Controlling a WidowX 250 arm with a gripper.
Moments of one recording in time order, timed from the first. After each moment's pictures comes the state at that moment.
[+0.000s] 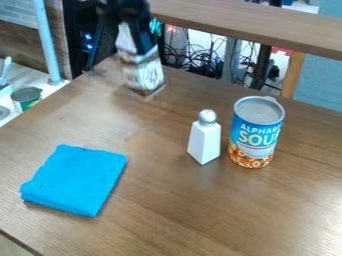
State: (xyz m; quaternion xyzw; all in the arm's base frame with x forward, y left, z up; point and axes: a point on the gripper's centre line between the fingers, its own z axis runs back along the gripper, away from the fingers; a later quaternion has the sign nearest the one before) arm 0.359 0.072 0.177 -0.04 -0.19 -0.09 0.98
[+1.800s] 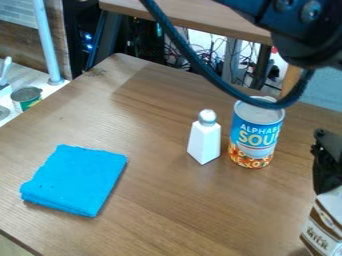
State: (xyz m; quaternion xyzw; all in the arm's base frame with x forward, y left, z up) arm 0.295 -0.223 0.108 -0.02 -0.15 -0.30 0.94
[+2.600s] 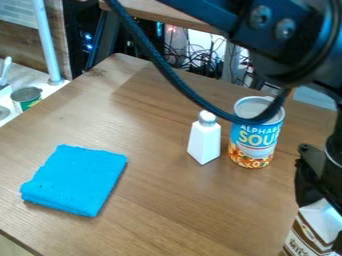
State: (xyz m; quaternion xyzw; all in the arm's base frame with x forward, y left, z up) arm 0.283 -0.208 0.094 -0.02 -0.13 -0.30 0.95
